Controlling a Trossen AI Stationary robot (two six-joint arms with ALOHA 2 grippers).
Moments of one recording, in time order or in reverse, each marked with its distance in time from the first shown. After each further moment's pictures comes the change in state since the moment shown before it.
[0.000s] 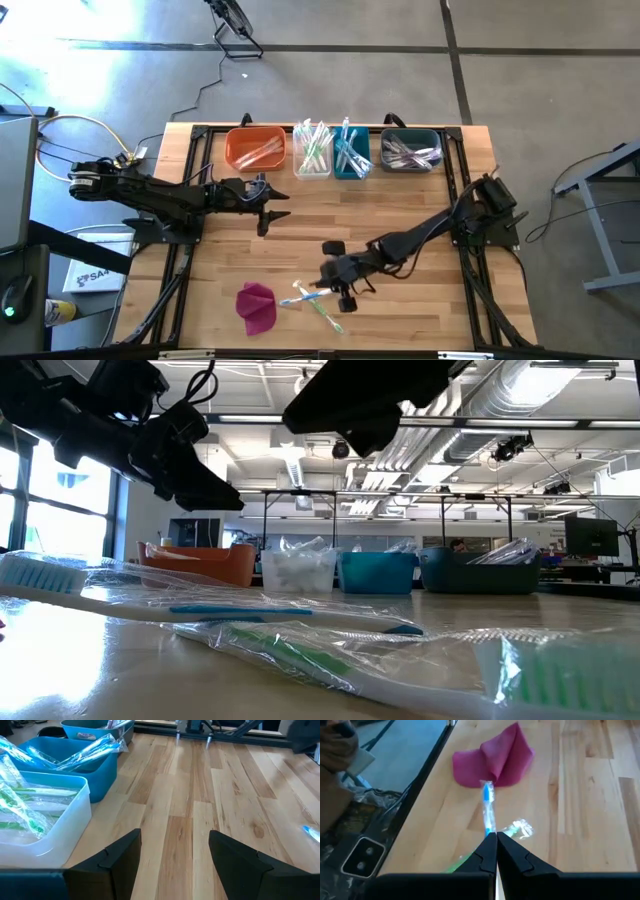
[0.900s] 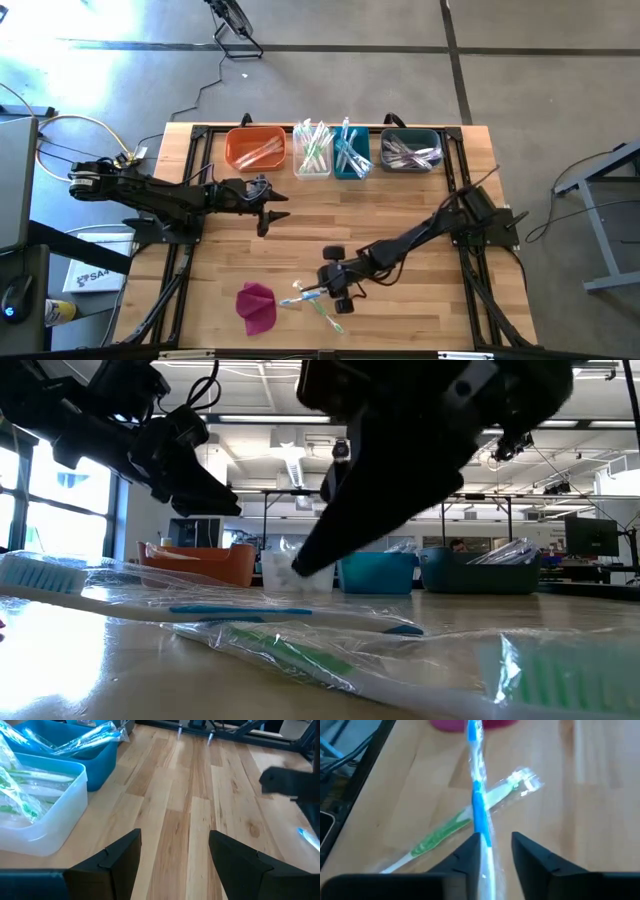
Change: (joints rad) left arm 0.000 0.000 0.001 -0.028 0.003 -0.074; right arm 0.005 0.144 -0.002 -0.004 0.003 0.048
